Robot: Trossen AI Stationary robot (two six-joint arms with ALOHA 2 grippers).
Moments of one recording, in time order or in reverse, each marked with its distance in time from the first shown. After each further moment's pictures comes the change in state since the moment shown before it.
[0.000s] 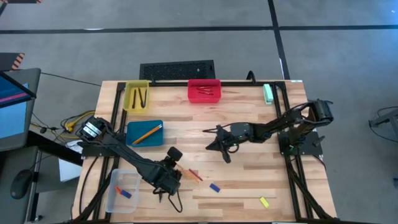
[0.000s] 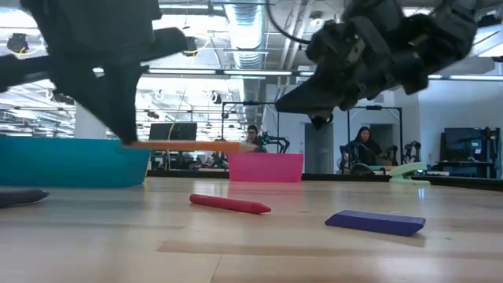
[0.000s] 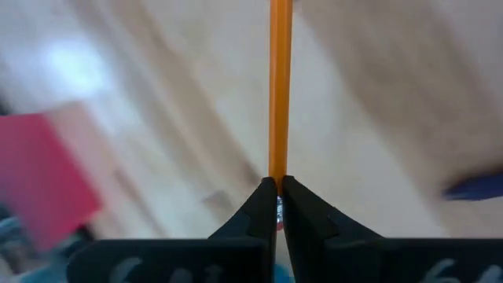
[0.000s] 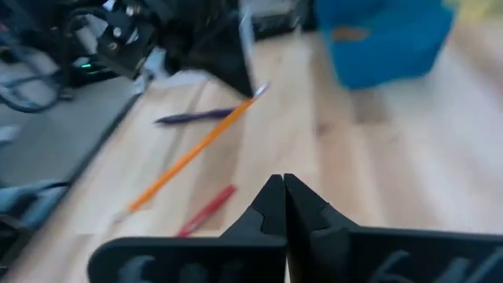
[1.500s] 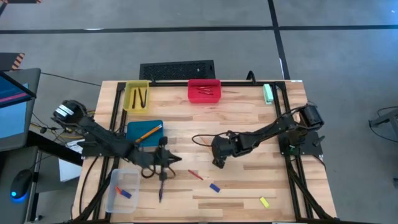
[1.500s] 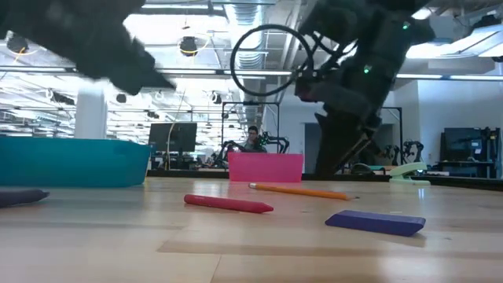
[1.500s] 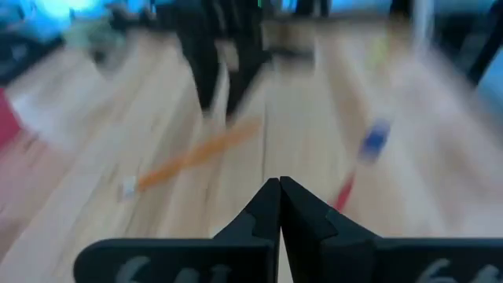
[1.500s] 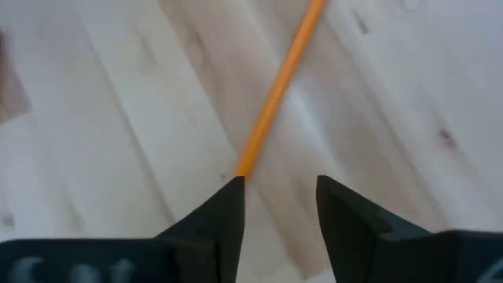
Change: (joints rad) left arm 0.077 -0.472 -0.750 1.376 0.033 -0.305; right arm 0.175 0.148 0.418 -1.096 0.458 0.402
